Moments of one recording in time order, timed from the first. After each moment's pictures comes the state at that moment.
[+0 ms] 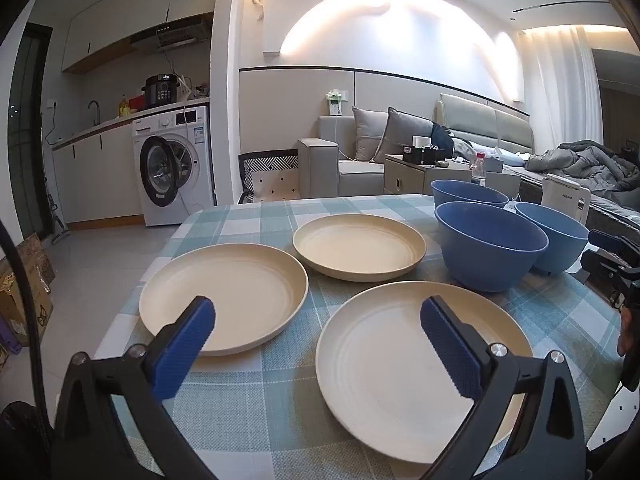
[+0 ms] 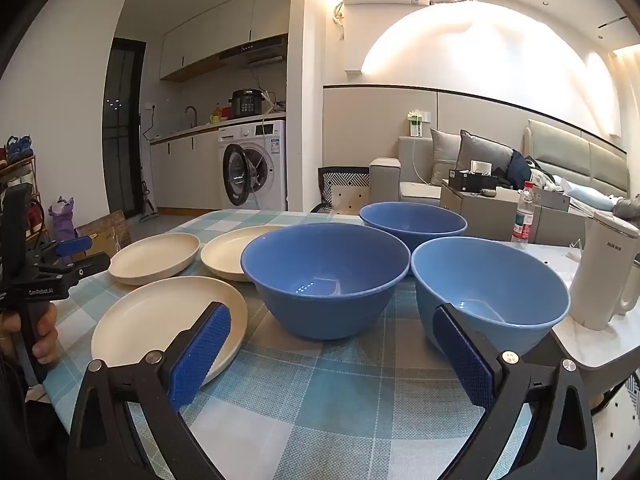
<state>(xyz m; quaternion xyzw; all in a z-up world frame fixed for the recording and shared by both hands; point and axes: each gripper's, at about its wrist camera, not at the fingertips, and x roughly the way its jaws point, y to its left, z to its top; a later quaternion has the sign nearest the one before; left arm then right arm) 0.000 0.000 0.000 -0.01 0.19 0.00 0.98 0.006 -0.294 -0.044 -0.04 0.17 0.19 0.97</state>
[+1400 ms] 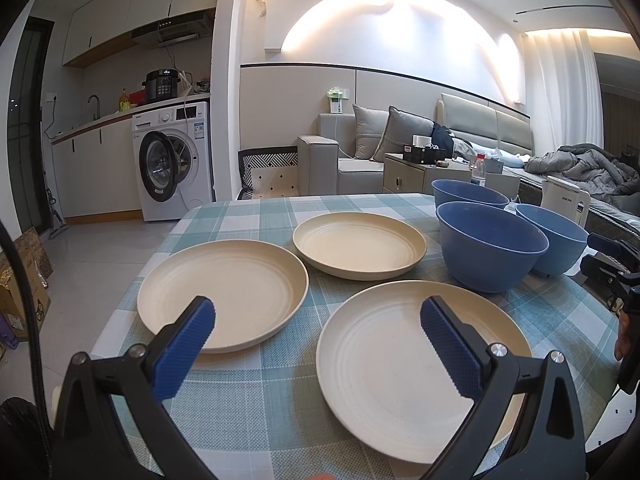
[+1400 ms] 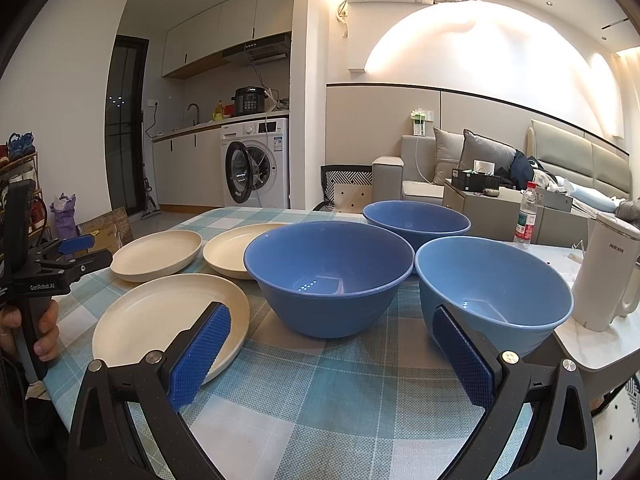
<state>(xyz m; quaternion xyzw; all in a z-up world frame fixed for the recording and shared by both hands) 0.002 0.000 -0.006 -0.02 0.20 0.00 0.98 0.006 -0.288 -0.048 -0.05 0.17 0.19 0.97</state>
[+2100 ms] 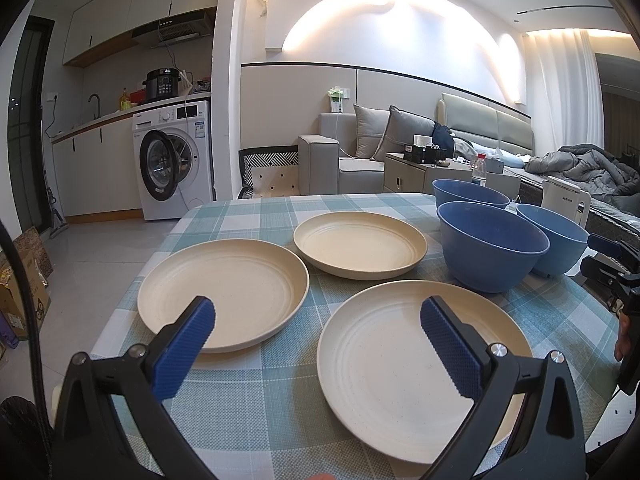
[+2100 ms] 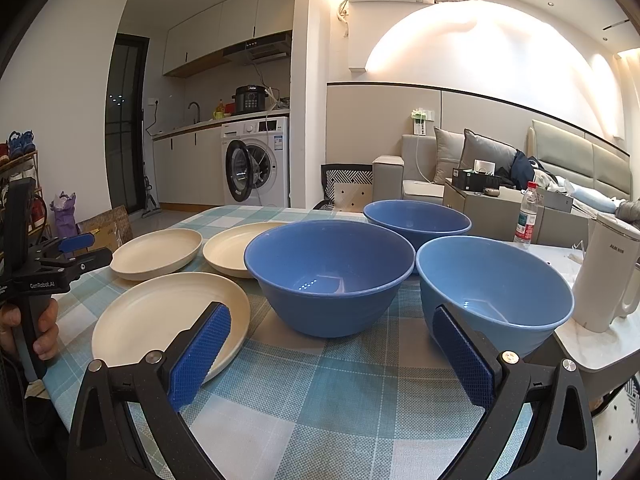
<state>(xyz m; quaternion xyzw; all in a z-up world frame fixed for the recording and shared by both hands) 0.002 0.000 -0.005 -0.02 0.20 0.00 0.98 0.005 -0.288 -0.047 -0.05 0.17 0.19 0.97</state>
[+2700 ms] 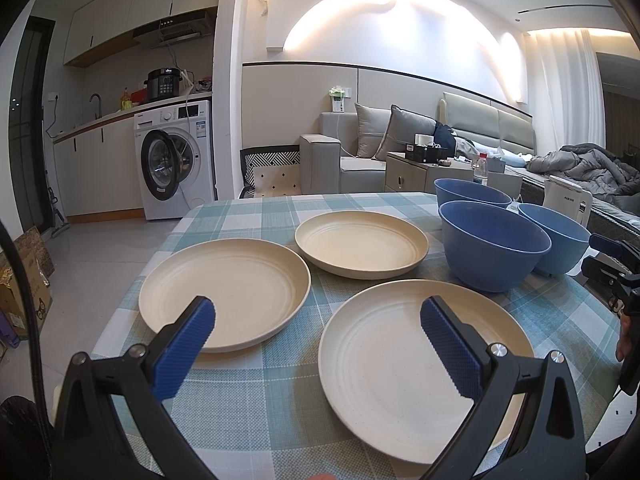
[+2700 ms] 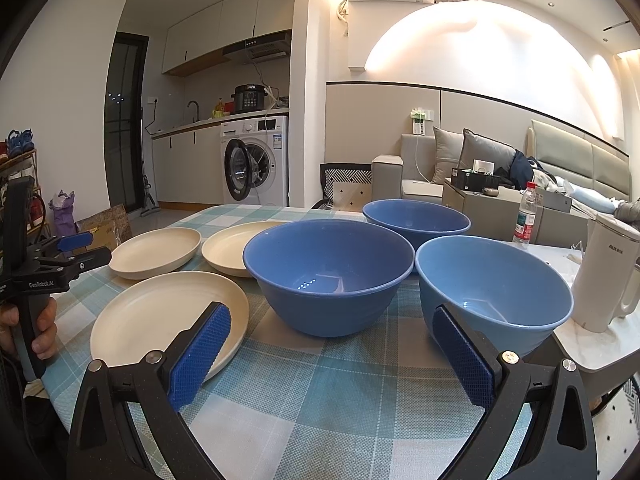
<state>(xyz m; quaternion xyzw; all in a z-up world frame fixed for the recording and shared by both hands) 0.003 0.006 -0.006 -0.02 0.20 0.00 0.98 0.005 -0.287 -0.047 -0.05 0.17 0.19 0.97</state>
